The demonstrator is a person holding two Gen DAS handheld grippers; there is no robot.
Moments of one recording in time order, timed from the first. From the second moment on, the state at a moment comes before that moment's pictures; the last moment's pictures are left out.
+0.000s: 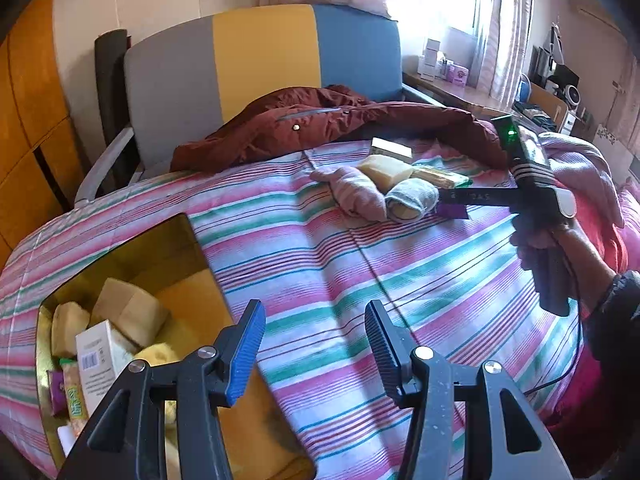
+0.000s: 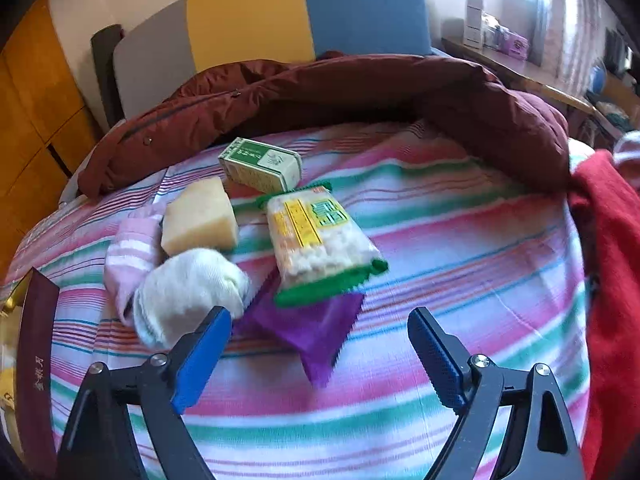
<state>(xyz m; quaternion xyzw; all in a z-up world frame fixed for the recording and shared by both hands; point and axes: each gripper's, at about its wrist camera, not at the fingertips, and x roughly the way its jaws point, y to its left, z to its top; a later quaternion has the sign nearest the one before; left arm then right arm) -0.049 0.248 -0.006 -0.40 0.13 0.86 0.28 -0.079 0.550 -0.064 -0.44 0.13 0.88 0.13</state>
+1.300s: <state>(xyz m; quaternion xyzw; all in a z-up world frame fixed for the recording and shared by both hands) -0.160 0.436 -0.056 -0.45 0.15 0.77 0.43 -0.108 0.538 -0.084 -0.50 0.12 0.86 0.04</state>
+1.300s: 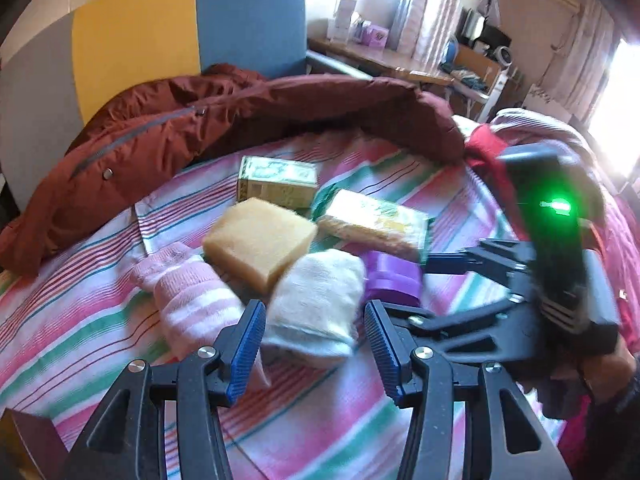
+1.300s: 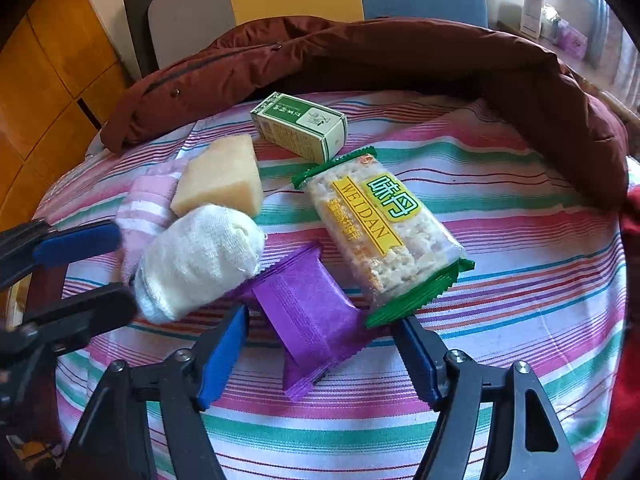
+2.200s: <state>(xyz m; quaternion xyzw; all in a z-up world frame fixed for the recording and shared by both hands) -0.171 0.445 -0.086 -0.50 0.12 0.74 0.44 -0.106 0.538 -0.089 -0.50 0.05 0.86 0.05</state>
